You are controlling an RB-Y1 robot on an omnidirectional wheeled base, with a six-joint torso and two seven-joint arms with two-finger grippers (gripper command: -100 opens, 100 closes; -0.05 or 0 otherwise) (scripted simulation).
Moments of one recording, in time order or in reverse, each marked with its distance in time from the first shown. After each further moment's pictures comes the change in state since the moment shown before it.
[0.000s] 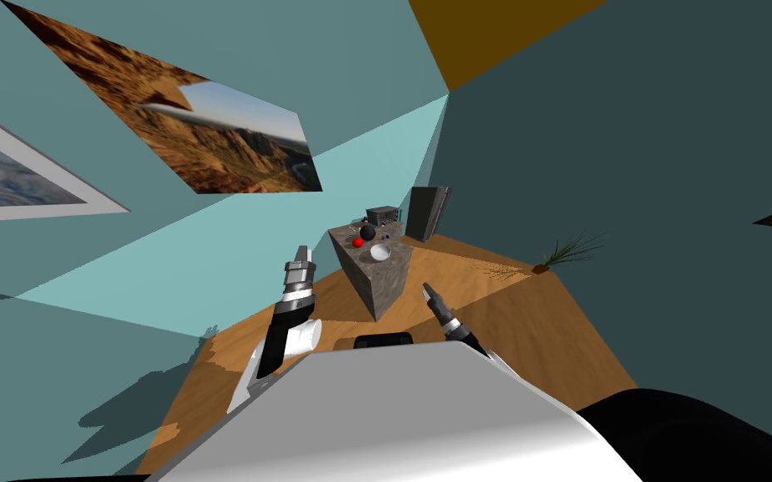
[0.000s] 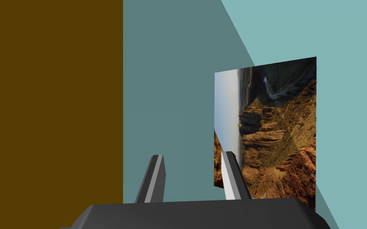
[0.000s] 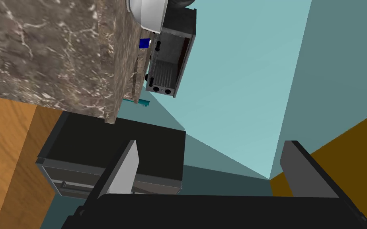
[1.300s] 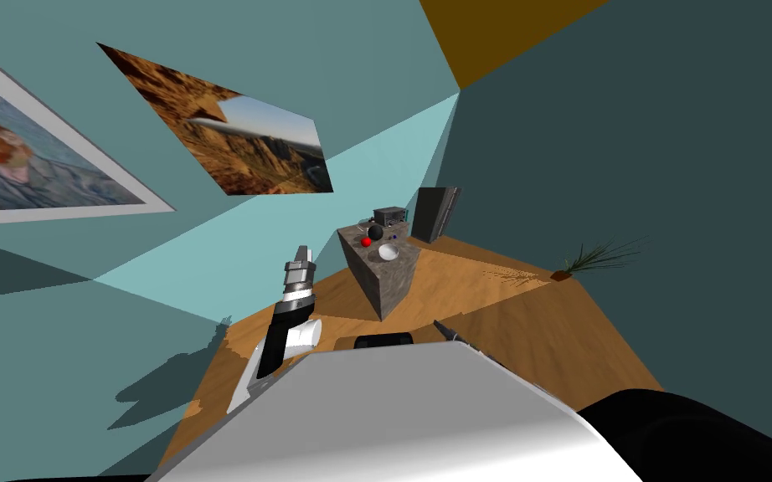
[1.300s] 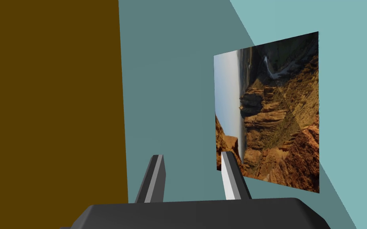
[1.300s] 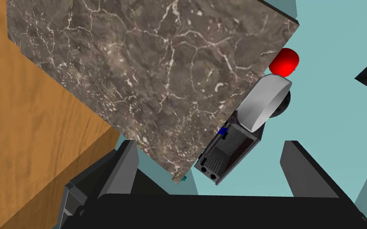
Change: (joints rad) left arm 0.000 0.000 0.000 0.000 0.000 0.000 0.000; right arm 0.051 -0.367 0.127 0.301 0.048 -0.080 0.069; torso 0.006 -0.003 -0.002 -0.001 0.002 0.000
